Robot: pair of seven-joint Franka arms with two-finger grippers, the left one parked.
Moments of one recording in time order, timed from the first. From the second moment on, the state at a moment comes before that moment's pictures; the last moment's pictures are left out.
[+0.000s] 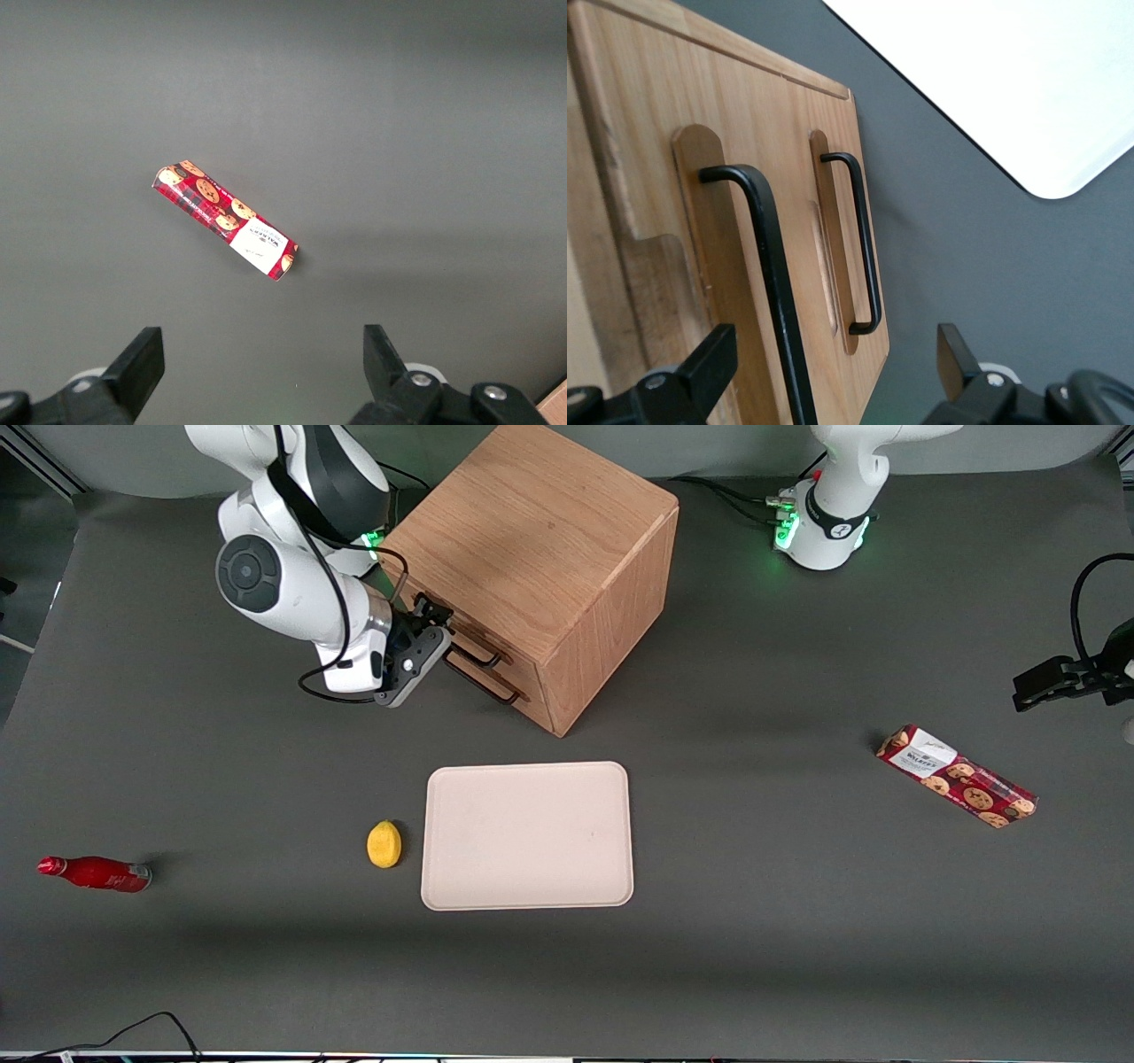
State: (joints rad) arm -0.14 0.01 0.63 -2.05 0.32 1.90 -0.39
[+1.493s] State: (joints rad) arm -0.14 0.05 0.66 -2.15 0.33 2.05 -0.40
